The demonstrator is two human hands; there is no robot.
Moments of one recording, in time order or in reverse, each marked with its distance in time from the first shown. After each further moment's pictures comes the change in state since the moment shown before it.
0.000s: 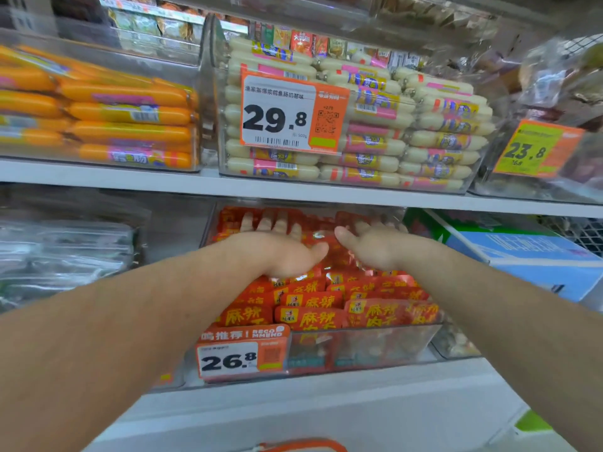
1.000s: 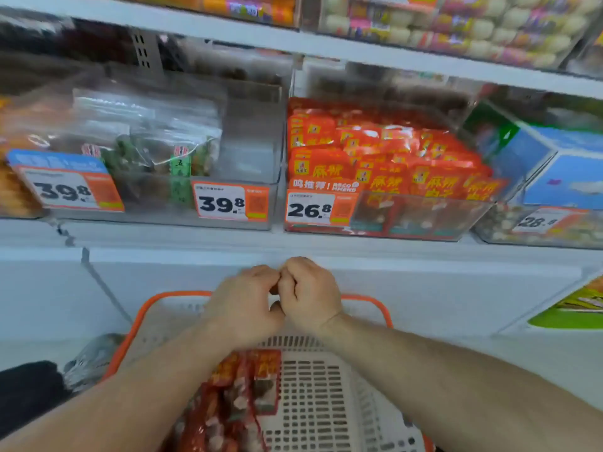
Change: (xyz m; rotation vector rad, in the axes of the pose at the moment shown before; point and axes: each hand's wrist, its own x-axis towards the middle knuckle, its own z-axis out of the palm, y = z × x) left_hand -0.193 -0.085 0.211 -0.475 0.295 0.115; right_hand -0.177 -0.154 0.227 0.711 0.442 -0.527
